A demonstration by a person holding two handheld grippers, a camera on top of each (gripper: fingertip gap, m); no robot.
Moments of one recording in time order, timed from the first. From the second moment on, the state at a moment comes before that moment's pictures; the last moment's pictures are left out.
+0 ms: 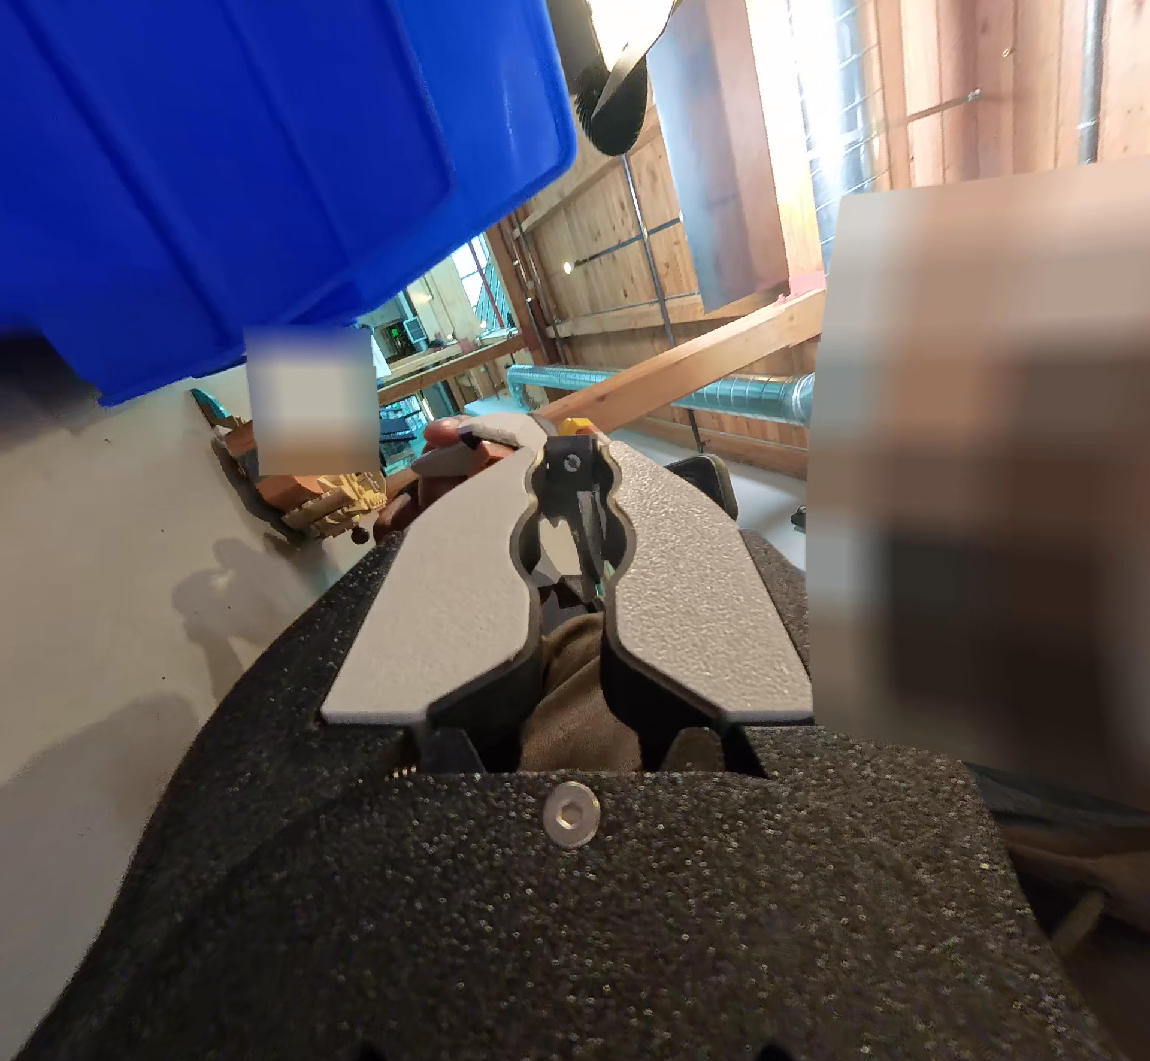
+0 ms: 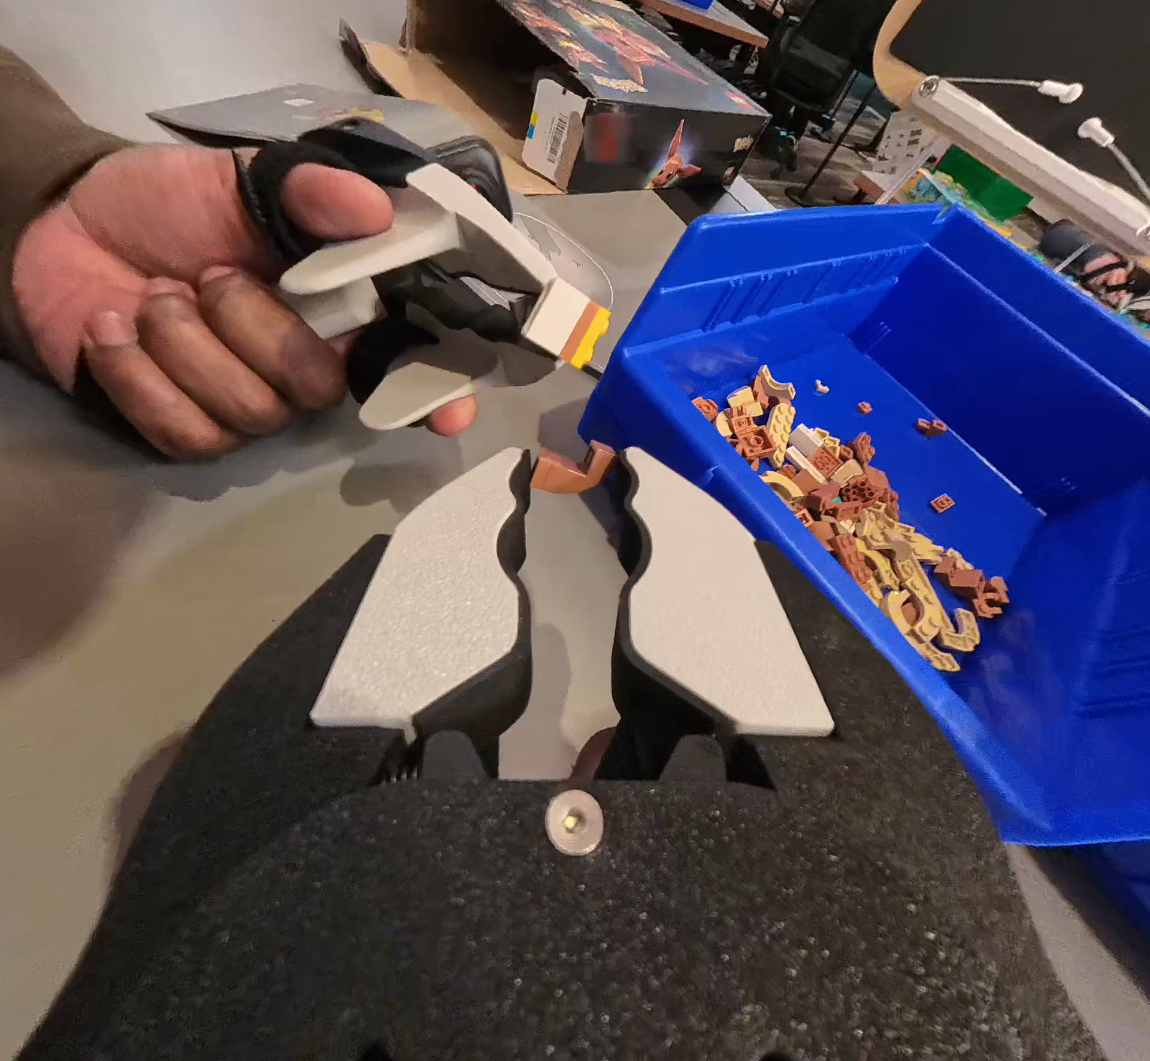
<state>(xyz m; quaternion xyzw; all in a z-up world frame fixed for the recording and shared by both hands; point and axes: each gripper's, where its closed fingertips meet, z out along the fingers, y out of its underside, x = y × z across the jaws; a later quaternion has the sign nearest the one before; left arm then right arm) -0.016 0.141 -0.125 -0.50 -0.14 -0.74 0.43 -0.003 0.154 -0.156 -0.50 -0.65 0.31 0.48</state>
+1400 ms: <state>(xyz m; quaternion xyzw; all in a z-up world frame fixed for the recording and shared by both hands) 0.015 0.114 -0.151 -0.71 0.11 -0.58 0.38 0.002 0.101 -0.155 -0.44 -0.68 0.47 0.36</state>
